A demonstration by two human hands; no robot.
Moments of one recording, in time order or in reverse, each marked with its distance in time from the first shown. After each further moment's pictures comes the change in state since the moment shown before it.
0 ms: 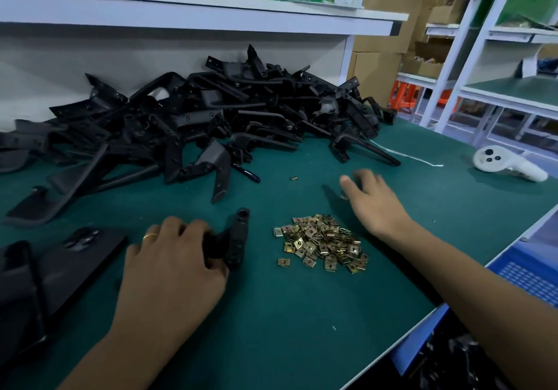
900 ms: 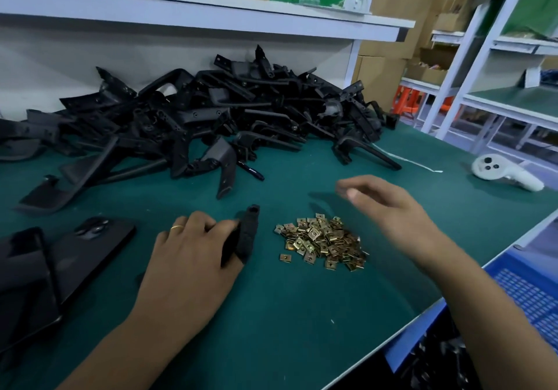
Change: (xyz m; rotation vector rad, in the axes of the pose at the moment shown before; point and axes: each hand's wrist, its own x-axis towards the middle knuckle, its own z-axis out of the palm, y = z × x) left_hand -0.003 0.004 0.003 -0.069 0.016 0.163; right_hand -0.064 -0.030 -0.048 0.553 -0.168 -0.162
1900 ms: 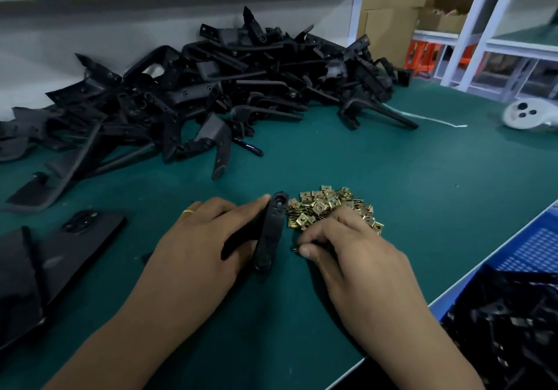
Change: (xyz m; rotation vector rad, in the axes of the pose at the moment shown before) left_hand 0.002 -0.005 0.016 -0.209 0.024 0.211; right_hand -0.078 -0.009 0.088 -0.585 0.087 -0.053
